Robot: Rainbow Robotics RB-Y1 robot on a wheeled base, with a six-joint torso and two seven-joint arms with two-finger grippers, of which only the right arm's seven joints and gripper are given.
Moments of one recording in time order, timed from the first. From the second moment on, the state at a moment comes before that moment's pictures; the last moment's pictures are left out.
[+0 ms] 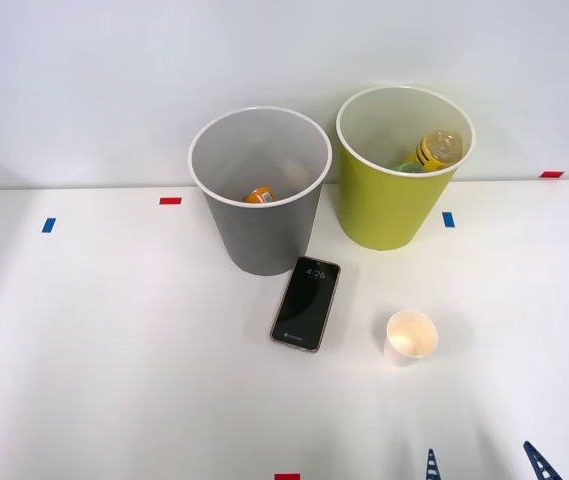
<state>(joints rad) 1.06 -0.23 0.36 -1.97 -0.15 -0.62 1.88</state>
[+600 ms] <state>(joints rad) 1.06 -0.23 0.36 -1.97 -0.15 -0.62 1.88</state>
